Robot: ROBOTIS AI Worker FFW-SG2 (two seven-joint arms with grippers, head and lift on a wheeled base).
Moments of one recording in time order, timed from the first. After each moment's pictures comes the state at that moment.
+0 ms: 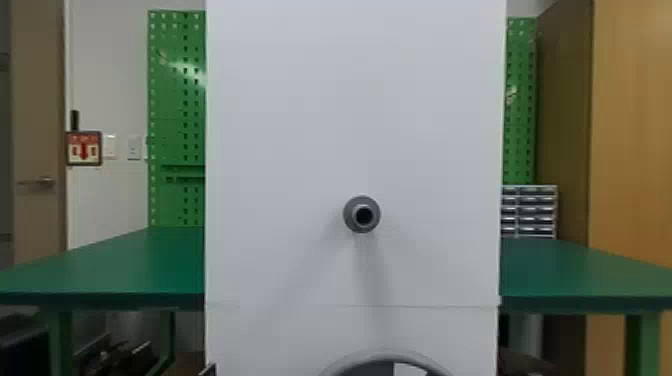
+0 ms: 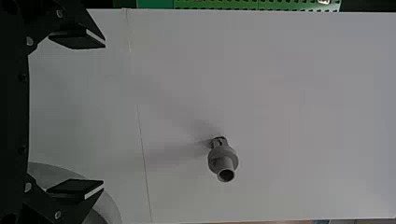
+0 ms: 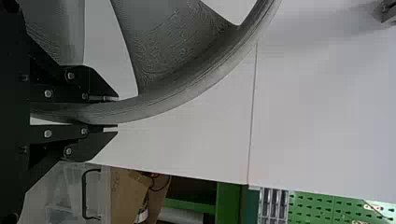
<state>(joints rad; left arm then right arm) -0.05 0.19 0.13 -2.39 0.35 0.76 -0.30 -0.07 -0.06 0.13 -1.97 -0.04 0.58 -0.20</state>
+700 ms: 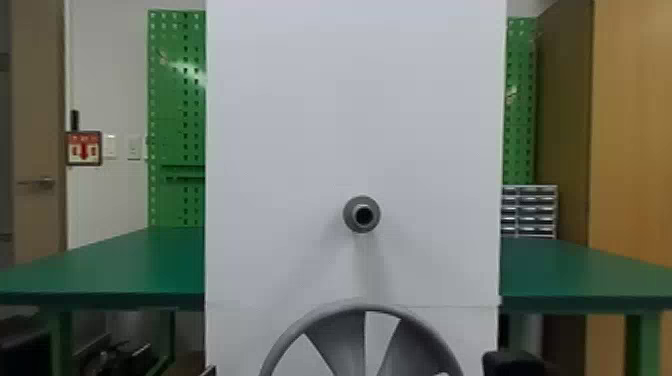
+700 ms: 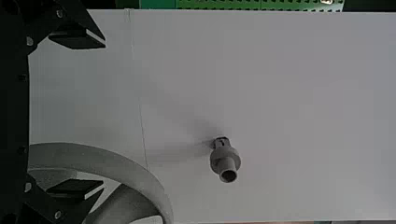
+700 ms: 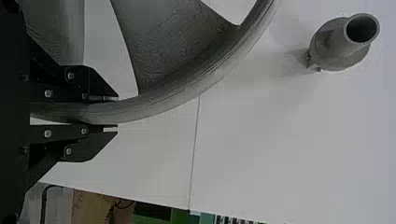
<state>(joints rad) -0.05 0.19 0.13 -2.39 0.35 0.76 -0.30 -0.19 -0.10 0.21 -2.14 -0.09 0.81 -0.24</state>
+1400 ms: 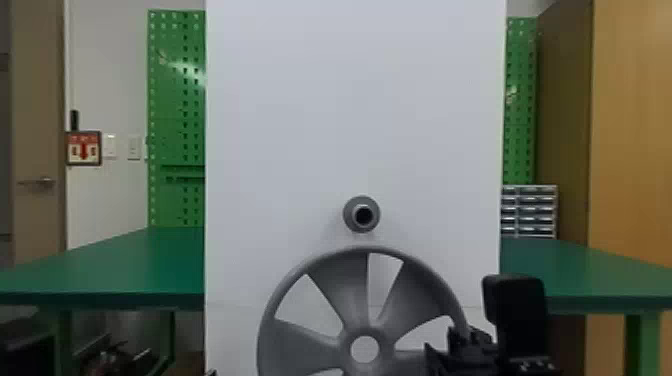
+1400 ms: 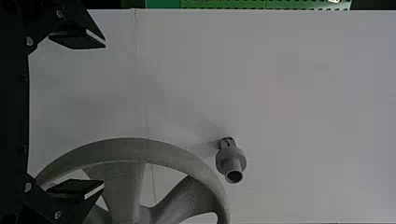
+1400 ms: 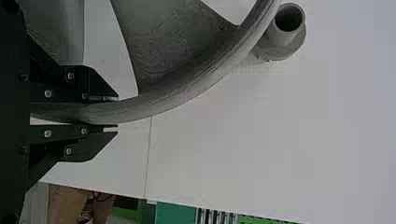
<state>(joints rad) -0.05 0.20 0.13 -2.39 0.35 0.78 -0.30 -0.38 -0.10 0.20 -2.21 -0.19 1.03 -0.32</state>
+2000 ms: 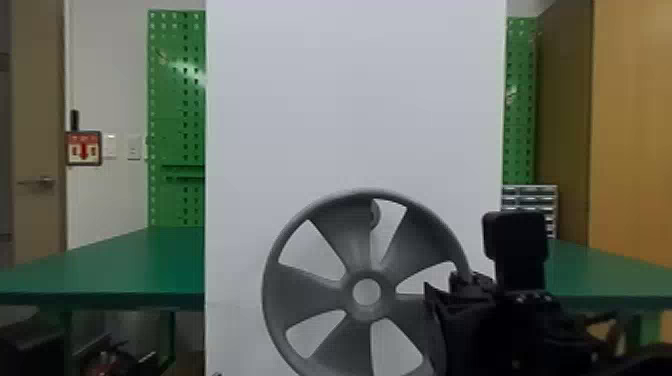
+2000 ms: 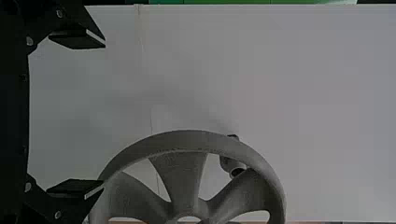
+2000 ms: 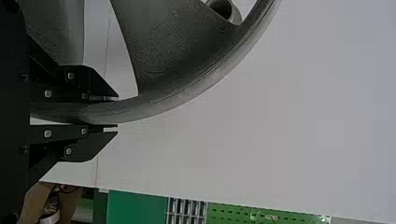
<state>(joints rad) -0.06 0.20 0.12 -2.39 0.34 0.80 -0.30 -0.53 -0.08 0.20 -2.22 -0.18 1.10 -0.37</state>
